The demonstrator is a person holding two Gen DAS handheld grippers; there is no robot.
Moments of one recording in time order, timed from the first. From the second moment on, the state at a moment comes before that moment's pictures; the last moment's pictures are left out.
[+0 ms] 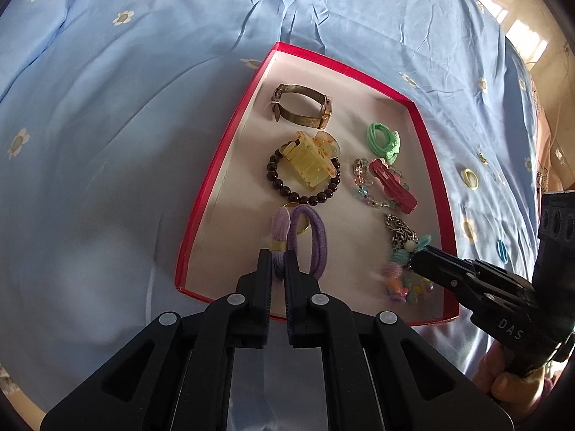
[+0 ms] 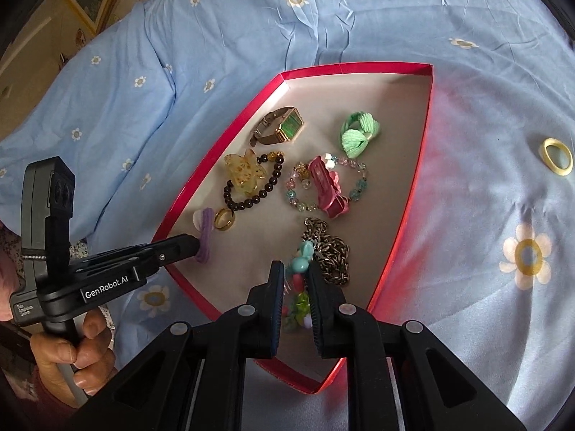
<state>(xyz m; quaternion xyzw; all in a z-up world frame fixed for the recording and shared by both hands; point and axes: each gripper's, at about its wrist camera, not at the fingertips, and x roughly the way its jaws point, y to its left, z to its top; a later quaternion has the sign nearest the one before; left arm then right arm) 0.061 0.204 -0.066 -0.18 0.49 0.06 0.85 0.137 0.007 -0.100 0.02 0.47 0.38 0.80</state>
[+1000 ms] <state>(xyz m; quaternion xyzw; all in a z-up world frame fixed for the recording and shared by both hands) 0.051 0.201 -0.053 -0.18 0.47 0.07 0.86 0.130 -0.011 -0.074 0.04 0.44 0.38 0.81</state>
